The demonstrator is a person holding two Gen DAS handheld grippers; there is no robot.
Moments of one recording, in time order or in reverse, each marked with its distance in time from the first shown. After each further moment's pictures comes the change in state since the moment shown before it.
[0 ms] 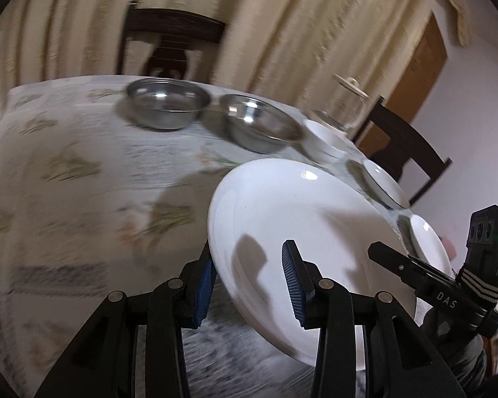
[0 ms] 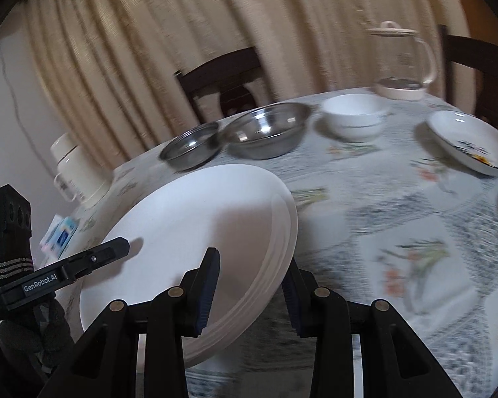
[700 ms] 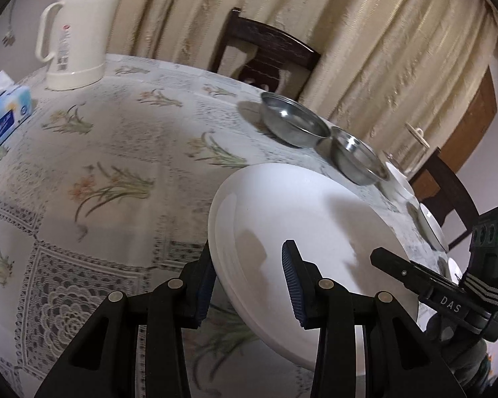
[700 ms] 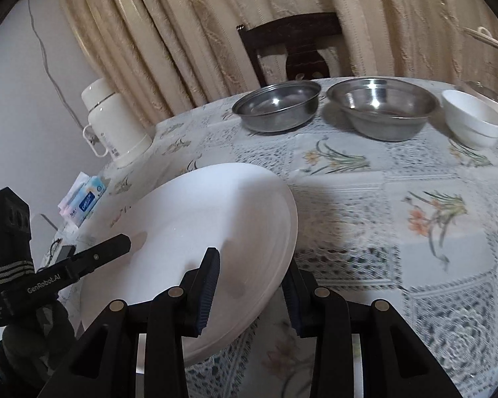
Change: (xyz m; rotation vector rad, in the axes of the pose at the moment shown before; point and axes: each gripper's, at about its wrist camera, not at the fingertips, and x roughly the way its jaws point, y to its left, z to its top) left arm -0.049 0.111 -0.018 -0.198 -0.078 0.160; right arm 0.075 0.093 0.003 -0.137 0.146 0.128
